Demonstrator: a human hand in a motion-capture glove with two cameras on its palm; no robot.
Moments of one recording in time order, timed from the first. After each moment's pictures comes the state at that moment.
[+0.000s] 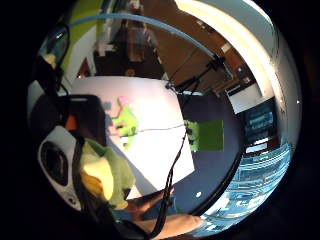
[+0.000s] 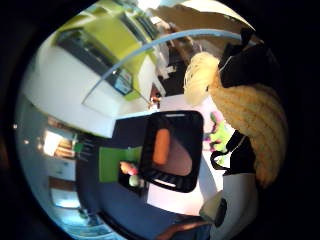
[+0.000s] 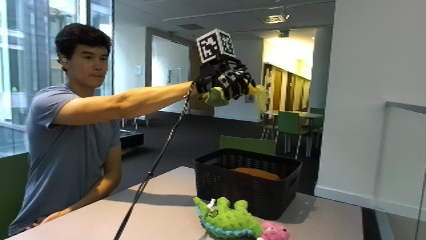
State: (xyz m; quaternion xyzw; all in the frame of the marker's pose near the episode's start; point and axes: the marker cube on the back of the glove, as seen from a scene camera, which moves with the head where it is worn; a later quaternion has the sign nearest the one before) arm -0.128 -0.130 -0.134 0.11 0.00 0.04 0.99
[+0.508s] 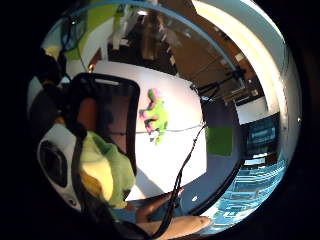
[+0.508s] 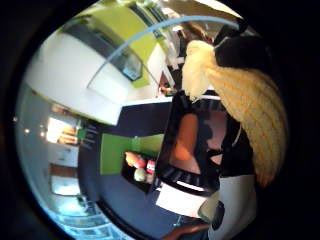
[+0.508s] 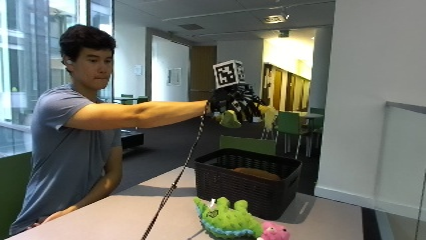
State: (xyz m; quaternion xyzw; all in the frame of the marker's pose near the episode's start) arm -0.235 -0.124 -0.060 0.06 -0.04 -0.01 1.00
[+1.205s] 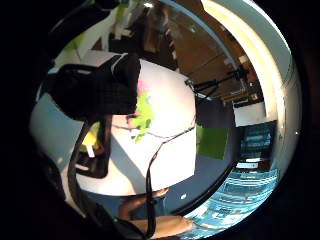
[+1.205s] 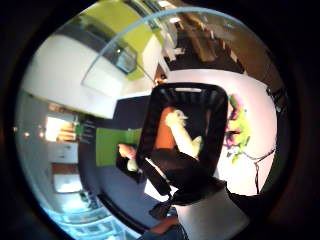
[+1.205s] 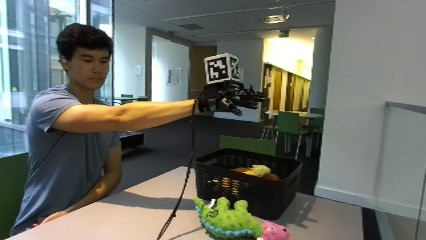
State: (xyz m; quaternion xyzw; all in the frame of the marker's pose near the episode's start) arm -0.128 -0.138 -0.056 0.03 -0.01 -0.01 1.00
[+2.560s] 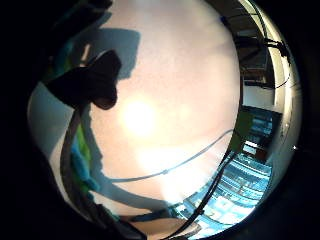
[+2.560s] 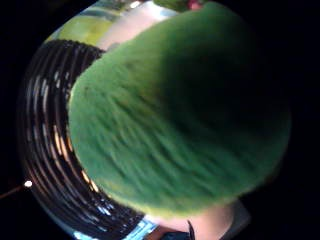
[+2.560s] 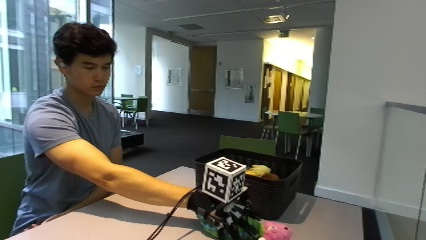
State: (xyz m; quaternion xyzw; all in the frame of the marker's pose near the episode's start) arm -0.016 -0.145 0.254 -0.13 -0.02 0.07 0.99
